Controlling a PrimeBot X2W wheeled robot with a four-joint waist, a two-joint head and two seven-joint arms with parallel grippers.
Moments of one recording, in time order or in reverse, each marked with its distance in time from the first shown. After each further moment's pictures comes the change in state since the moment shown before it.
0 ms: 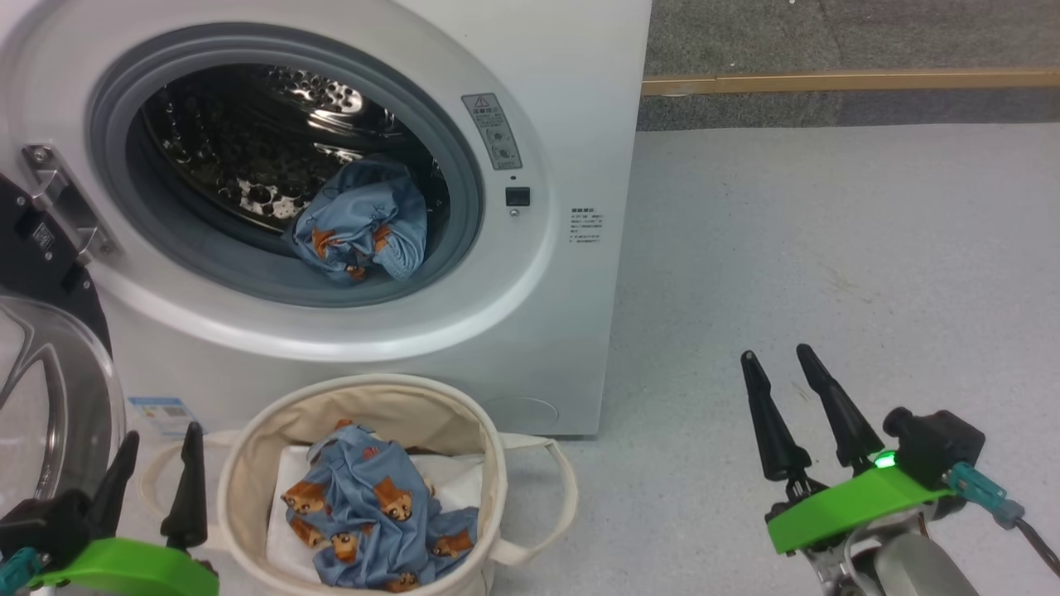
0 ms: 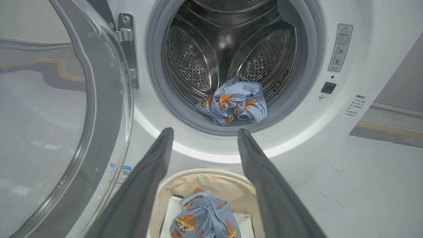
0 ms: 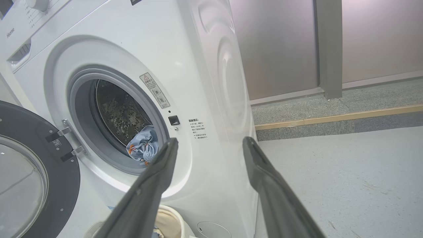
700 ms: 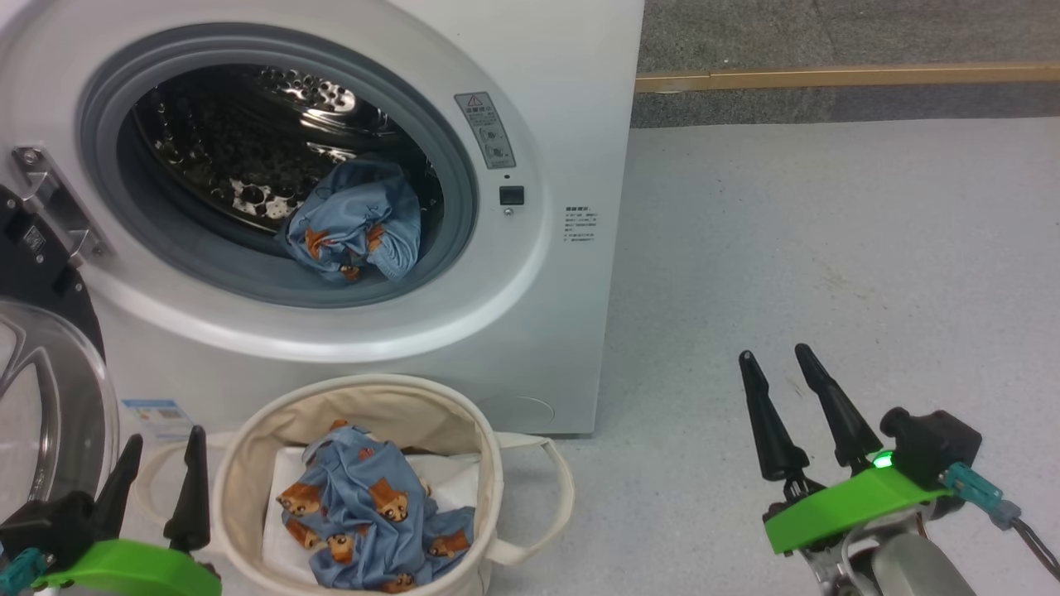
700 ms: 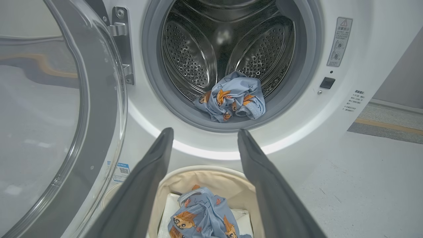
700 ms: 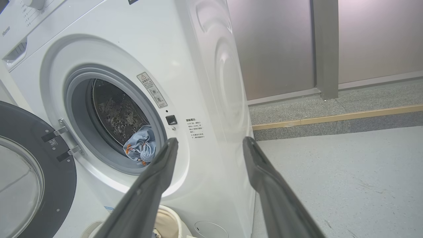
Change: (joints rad) left arm -0.001 0.008 -0.016 0.005 -0.010 0.006 0.000; right arm 0.000 0.009 -0.006 0.001 -0.020 0.000 0.000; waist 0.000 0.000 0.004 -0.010
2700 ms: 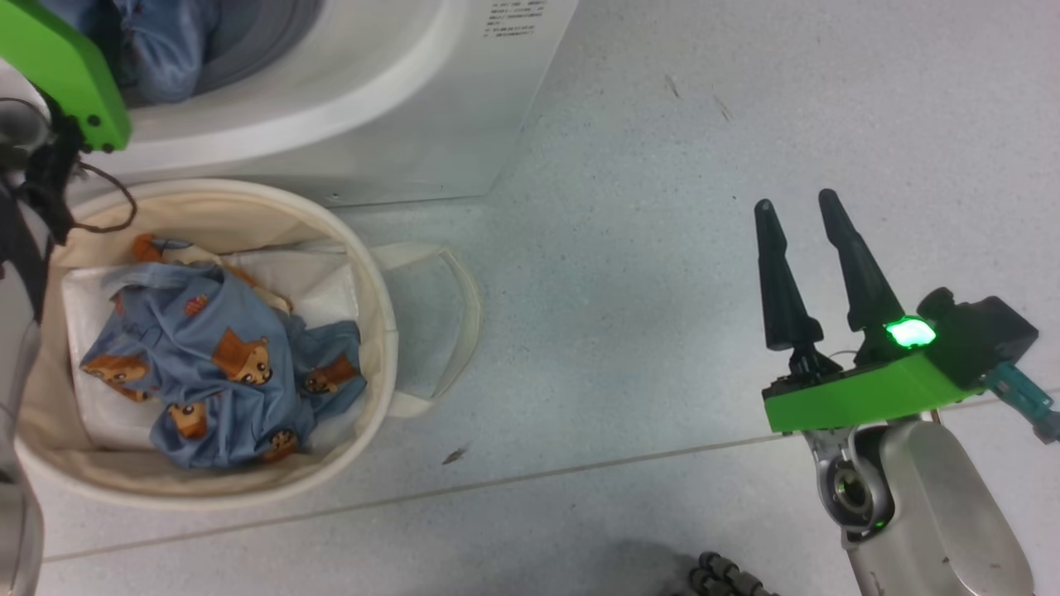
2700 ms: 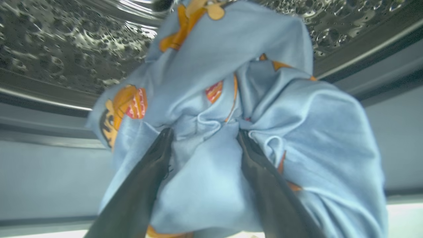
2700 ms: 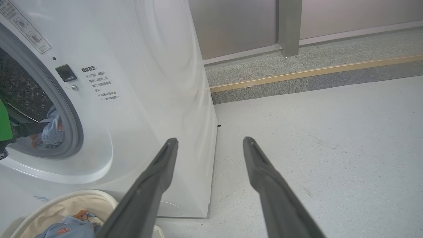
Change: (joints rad) left arm -1.231 0.003 -0.435 0.851 -0.076 -0.078 0.315; right arm -0.183 0.049 -0.050 -0.124 -0.036 0.000 0.000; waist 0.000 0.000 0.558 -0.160
